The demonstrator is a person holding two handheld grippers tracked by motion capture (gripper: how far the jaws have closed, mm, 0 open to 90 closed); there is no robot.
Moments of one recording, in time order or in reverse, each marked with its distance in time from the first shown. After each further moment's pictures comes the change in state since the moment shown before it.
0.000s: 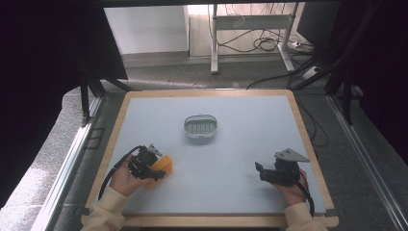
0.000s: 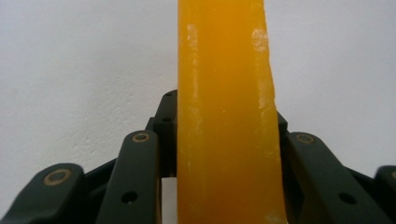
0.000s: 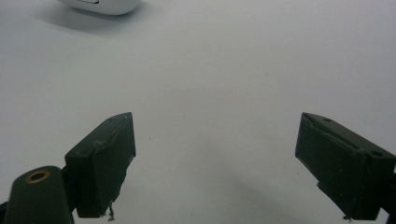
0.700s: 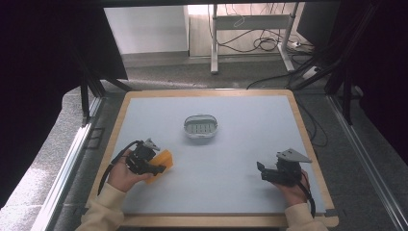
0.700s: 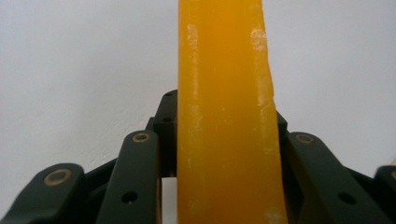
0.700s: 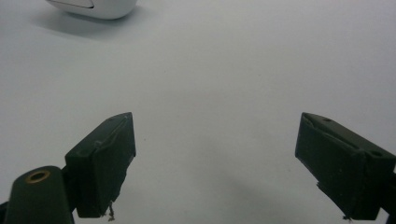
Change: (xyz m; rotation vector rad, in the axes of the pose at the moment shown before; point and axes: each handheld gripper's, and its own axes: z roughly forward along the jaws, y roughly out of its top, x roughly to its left) left arm 0.006 0.009 -0.015 -0.067 -0.020 0.007; right arm -0.002 0.000 -0.004 -0.012 -0.013 0.016
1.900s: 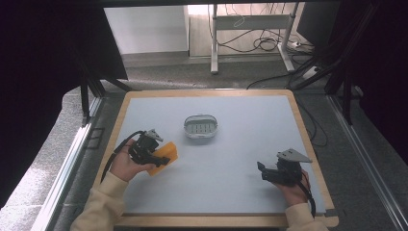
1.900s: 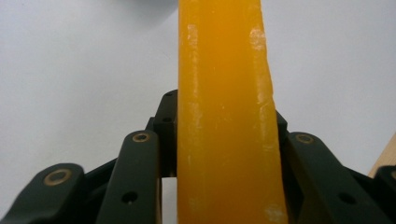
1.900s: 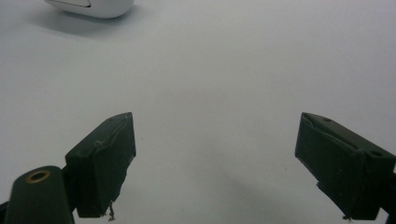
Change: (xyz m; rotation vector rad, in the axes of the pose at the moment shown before) left arm 0.008 0.027 -0.008 -0.025 -0.049 0.039; right arm -0.001 0.000 0.000 0.006 -0.005 -0.002
